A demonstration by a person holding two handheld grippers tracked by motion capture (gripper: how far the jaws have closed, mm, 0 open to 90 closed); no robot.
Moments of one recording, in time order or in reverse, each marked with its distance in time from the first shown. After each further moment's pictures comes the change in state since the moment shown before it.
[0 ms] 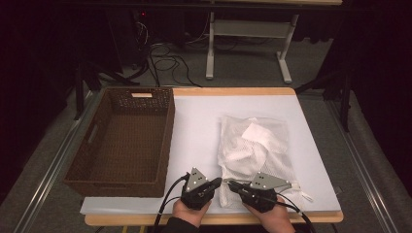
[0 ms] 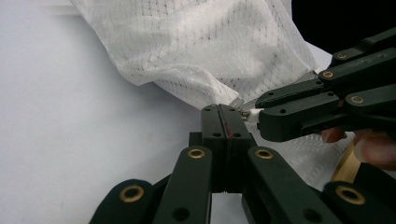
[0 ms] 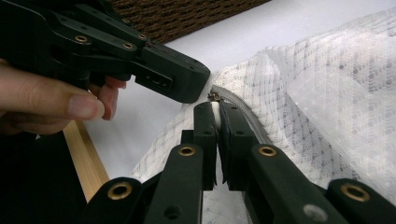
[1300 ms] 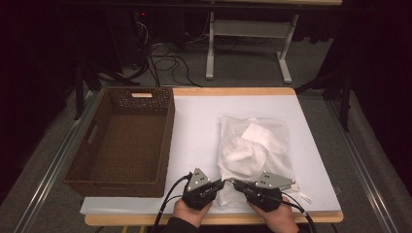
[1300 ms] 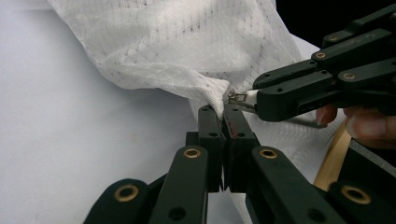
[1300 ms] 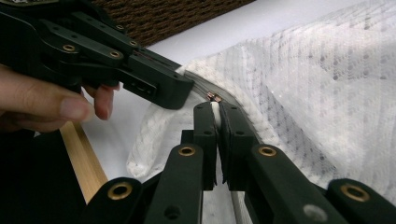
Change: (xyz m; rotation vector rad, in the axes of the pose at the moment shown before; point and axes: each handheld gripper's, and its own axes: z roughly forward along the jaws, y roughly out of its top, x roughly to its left) left arm 0.002 -0.001 0.004 0.017 -0.063 0.025; right arm -0.008 -0.002 -0.010 0.004 -0.012 0.016
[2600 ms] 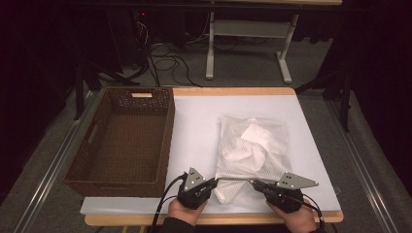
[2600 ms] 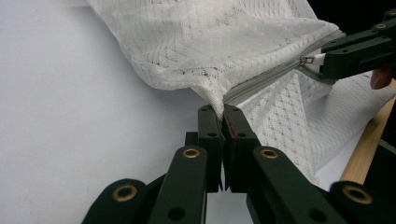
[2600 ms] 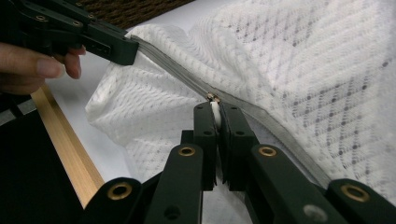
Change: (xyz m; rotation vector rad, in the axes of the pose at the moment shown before) left arm 0.007 -0.002 -0.007 0.027 0.084 0.008; right arm -0.026 -0.016 -0.042 0.022 -0.068 0.024
